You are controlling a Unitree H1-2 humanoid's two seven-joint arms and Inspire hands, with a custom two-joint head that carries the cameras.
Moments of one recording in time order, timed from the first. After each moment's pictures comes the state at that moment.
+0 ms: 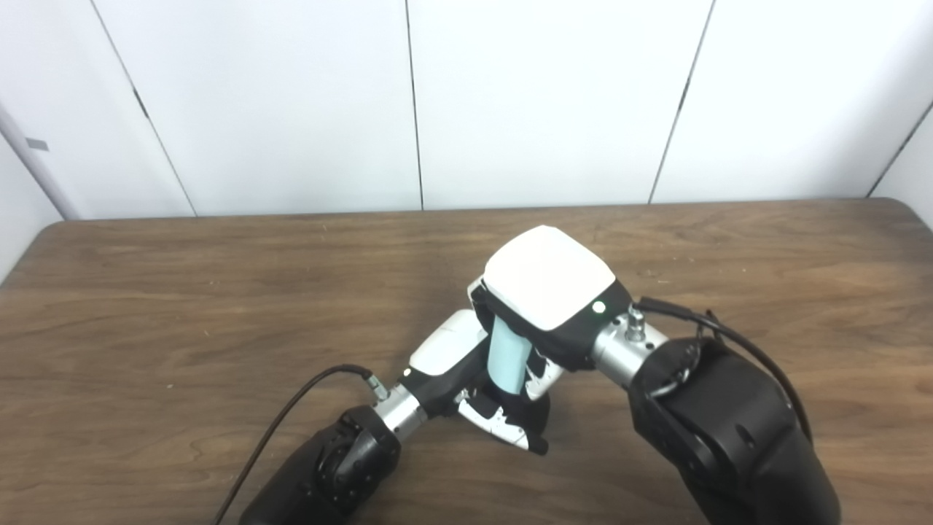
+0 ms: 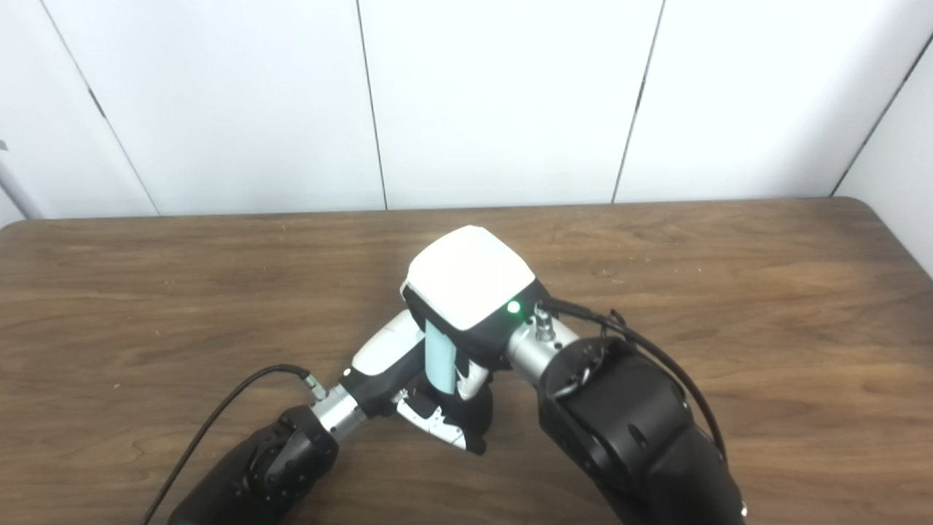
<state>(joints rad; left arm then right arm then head) -0.36 0.20 -0.54 0.26 0.56 -0.37 -0.02 -0.47 -0.19 0.45 -0.64 -1.31 0.10 0.99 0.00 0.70</state>
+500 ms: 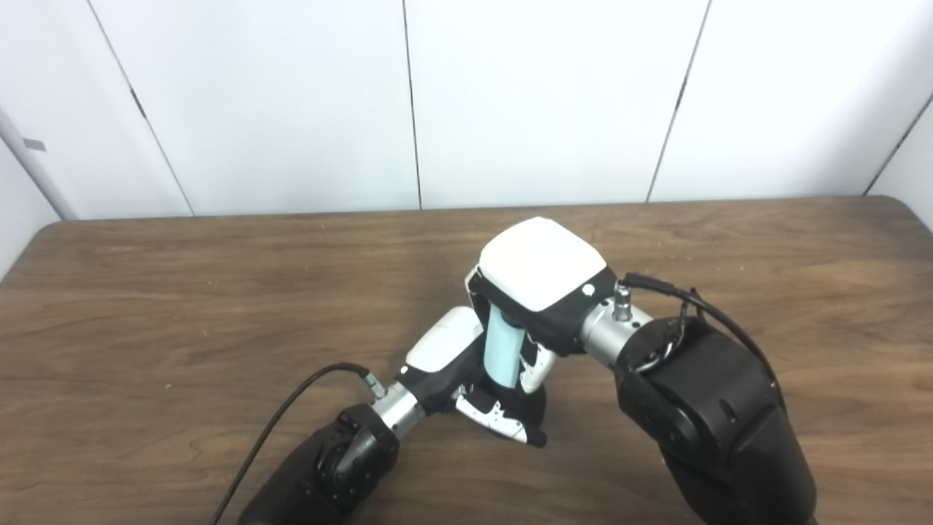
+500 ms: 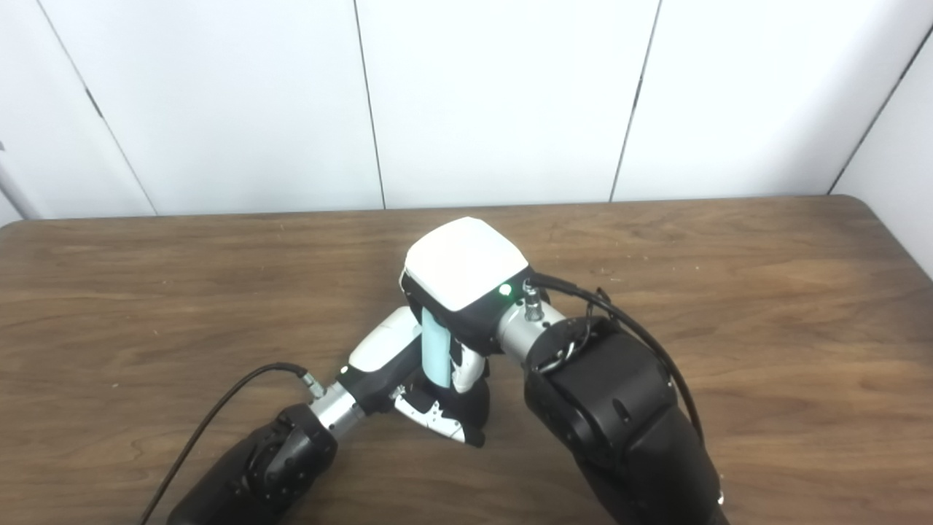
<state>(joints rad) -0.36 0.21 -0.53 0.26 0.56 -0.37 -0.01 -0.49 -0.14 0.42 -0.61 -1.34 0.11 1.08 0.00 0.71</state>
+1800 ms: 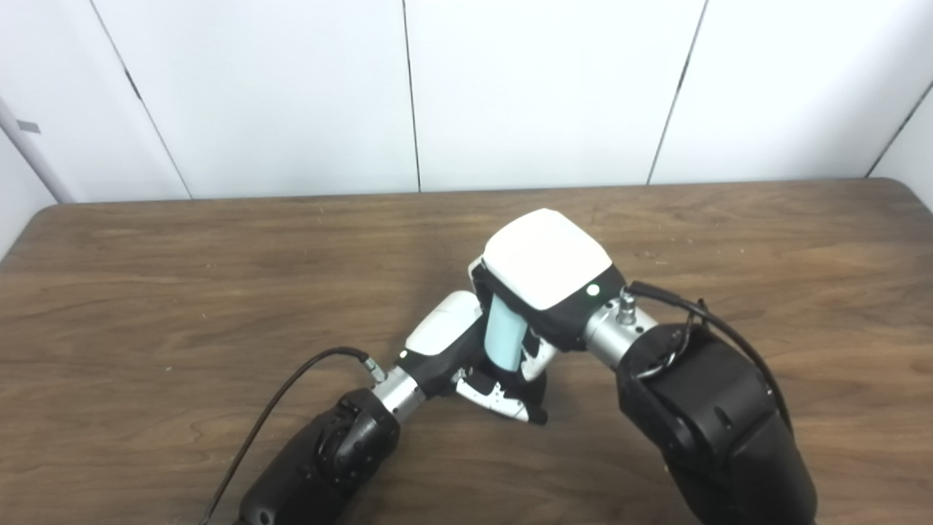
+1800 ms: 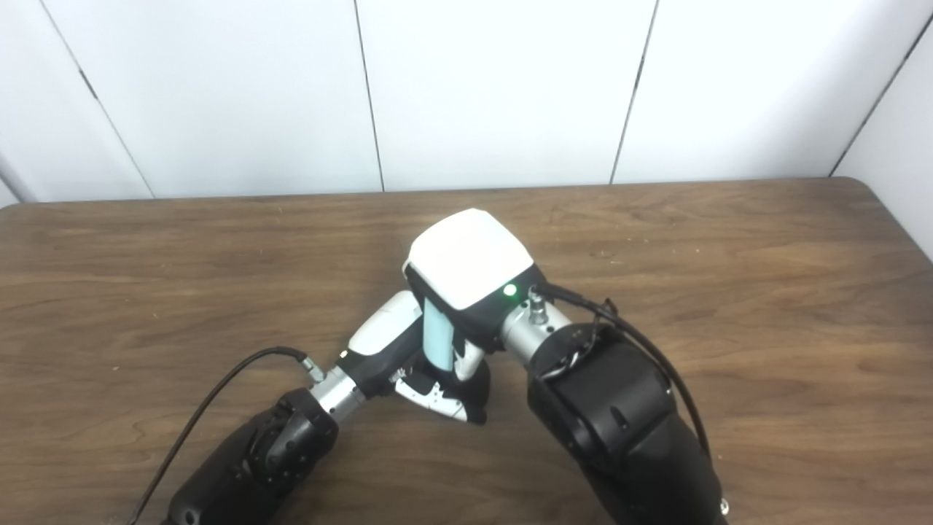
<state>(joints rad) -0.35 0.21 -0.54 0.25 0.53 -0.35 -0.03 -0.42 -0.15 0.40 -0.61 -1.37 0.07 0.96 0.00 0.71</state>
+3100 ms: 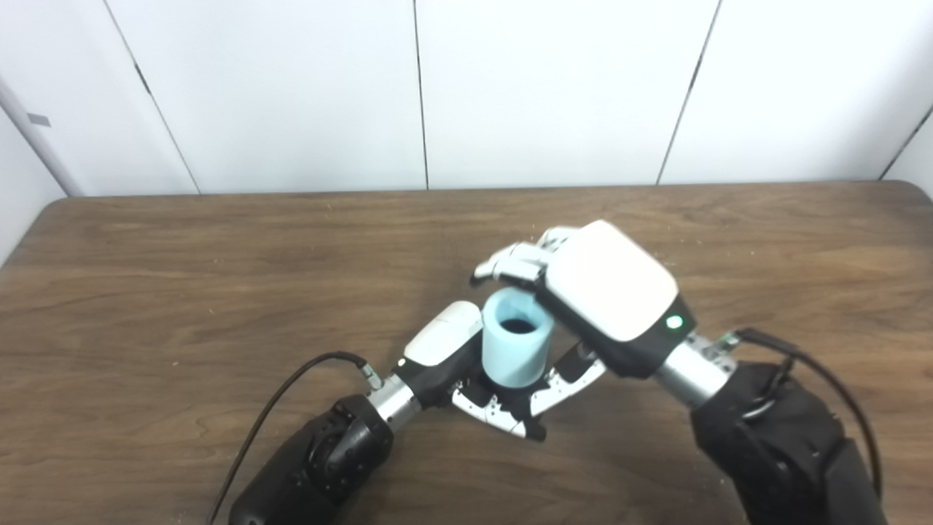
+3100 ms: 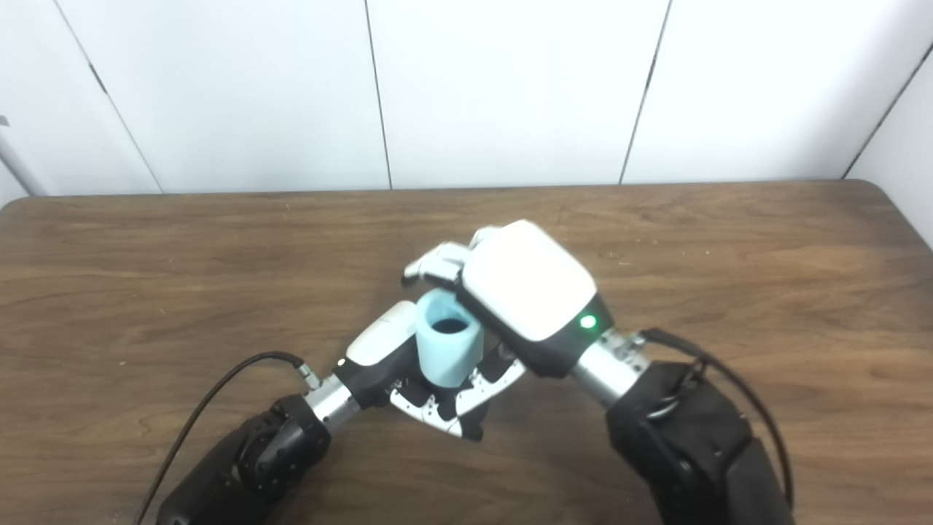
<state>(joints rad) -0.33 0.23 -0.54 0.20 0.53 -0.35 -0.09 -0.24 -0.23 0.18 -0.60 -0.88 -0.17 0.40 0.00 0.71</state>
